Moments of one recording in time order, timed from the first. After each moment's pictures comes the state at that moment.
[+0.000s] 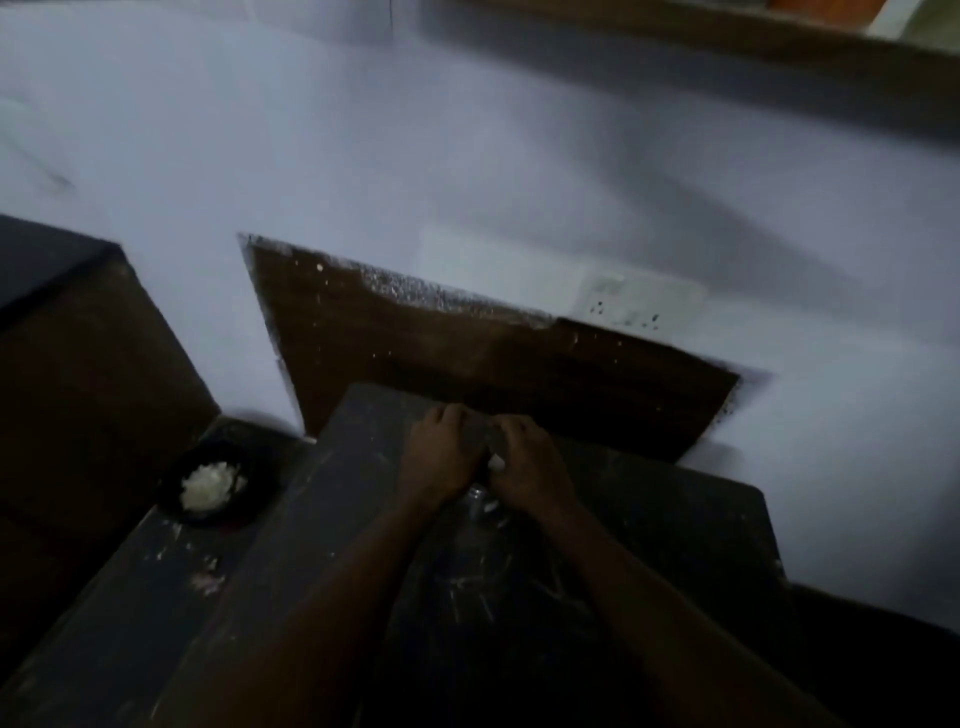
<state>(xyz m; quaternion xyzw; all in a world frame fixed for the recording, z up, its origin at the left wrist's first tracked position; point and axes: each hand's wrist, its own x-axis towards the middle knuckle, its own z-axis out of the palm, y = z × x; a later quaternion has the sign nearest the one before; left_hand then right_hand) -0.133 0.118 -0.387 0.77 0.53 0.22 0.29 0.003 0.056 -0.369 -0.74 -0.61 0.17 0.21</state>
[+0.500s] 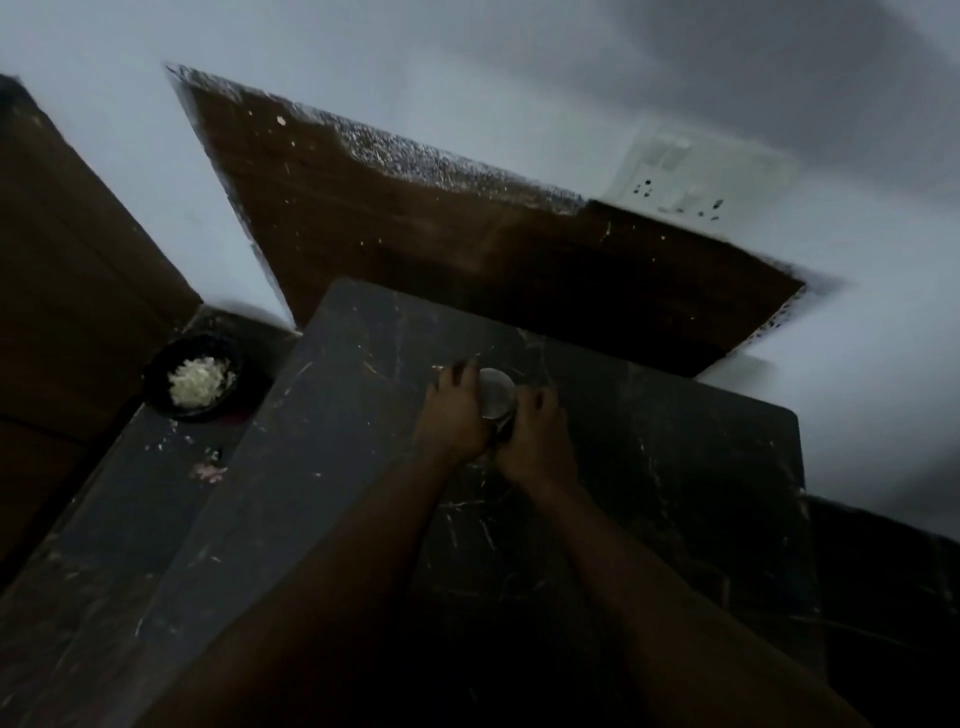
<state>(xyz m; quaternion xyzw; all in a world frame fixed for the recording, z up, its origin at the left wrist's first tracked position) -0.103 0.129 -0.505 0.78 0.53 0.10 0.32 0.014 0.053 -0.495 -0.80 -0.54 0.20 0.16</state>
